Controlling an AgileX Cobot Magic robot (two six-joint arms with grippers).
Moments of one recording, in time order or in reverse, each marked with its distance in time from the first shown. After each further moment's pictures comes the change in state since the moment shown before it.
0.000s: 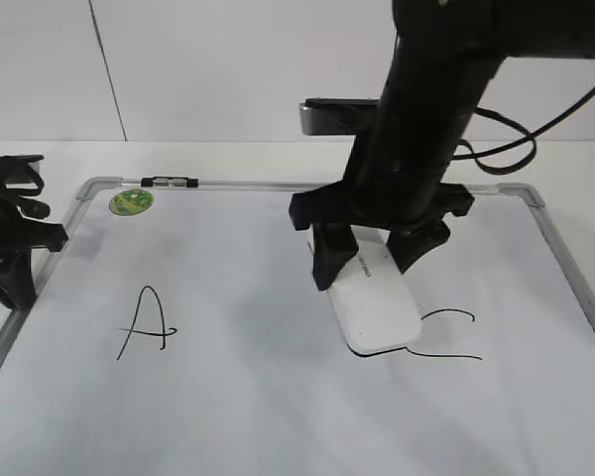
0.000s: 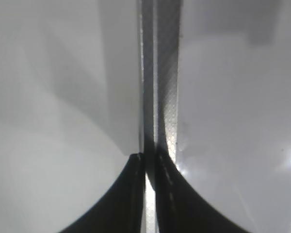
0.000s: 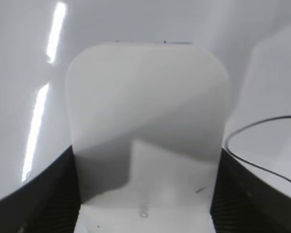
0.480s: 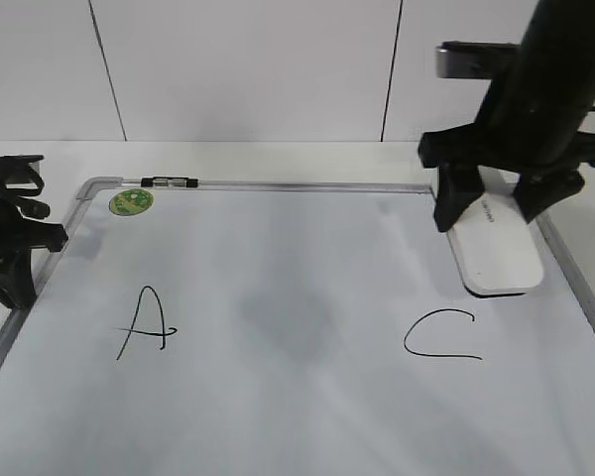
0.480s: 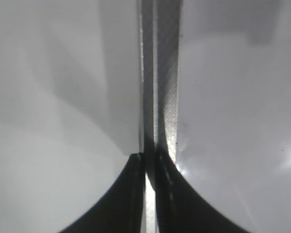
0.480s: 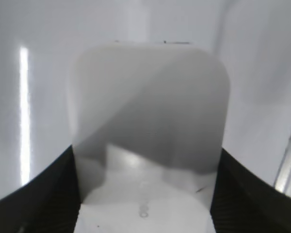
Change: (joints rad) left arm 0.000 0.000 0.000 0.000 0.000 0.000; right arm -0.217 -0.109 0.027 -0.117 0.051 0.026
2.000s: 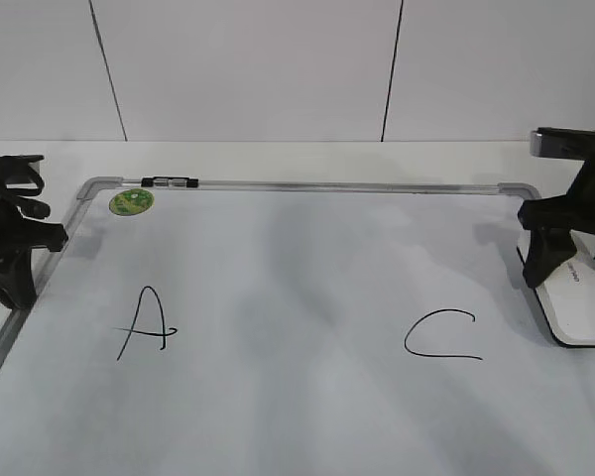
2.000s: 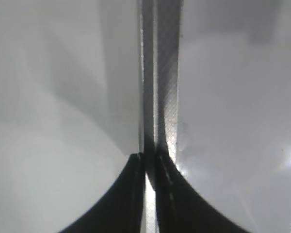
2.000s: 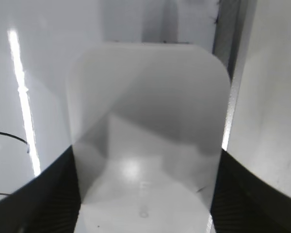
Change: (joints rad) left arm 0.000 0.000 0.000 -0.002 0.002 0.000; right arm -0.336 0.106 0.171 0.056 -0.134 -0.269
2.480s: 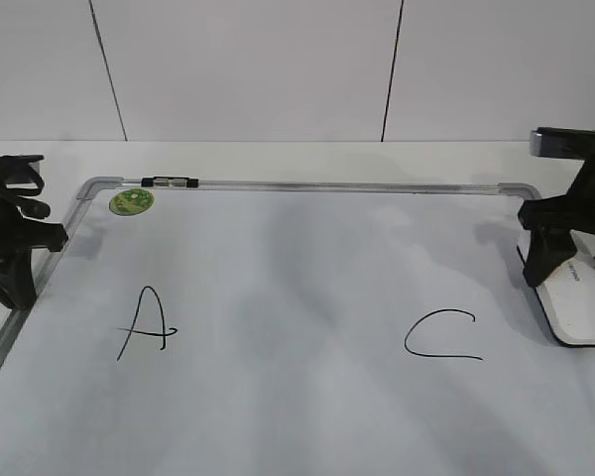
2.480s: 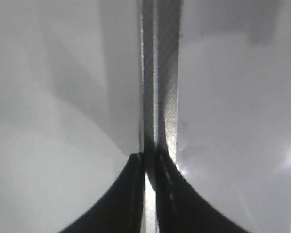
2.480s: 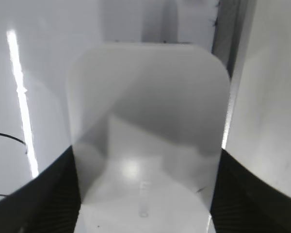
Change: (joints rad) left arm 0.000 0.000 0.000 0.000 0.000 0.000; right arm 0.000 0.000 0.000 -0.002 -0.002 -0.002
